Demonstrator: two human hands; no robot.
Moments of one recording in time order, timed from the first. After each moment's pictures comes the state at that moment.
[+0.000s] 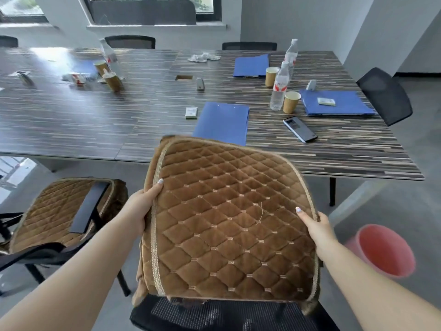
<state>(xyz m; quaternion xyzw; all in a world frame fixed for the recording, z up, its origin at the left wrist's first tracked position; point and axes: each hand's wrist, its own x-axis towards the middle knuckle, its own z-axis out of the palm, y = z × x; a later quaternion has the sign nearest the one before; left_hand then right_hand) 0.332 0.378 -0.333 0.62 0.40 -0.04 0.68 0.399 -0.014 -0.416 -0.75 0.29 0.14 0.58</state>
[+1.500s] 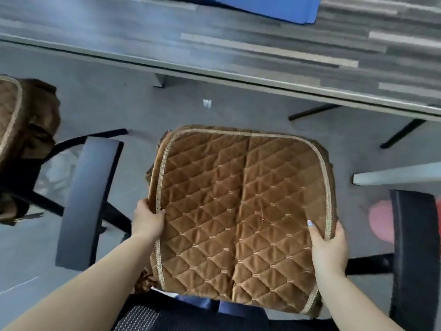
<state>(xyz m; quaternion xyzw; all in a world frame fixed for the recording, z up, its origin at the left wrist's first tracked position) 0.415 0.364 -0.726 0.71 0.57 -0.19 0.37 0.467 0.025 -0.729 -0.85 0.35 0.14 0.37</state>
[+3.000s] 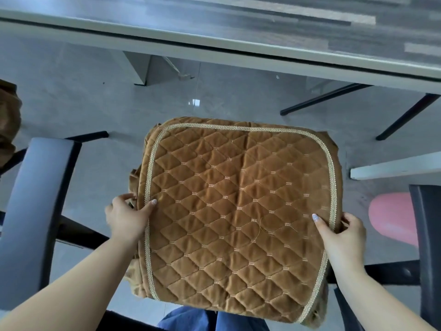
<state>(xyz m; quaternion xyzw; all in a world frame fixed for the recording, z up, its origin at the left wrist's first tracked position) 0.432 0.382 -0.781 0.76 0.54 -0.09 0.34 0.493 -0.007 -0.767 -0.88 0.31 0.12 0.34</state>
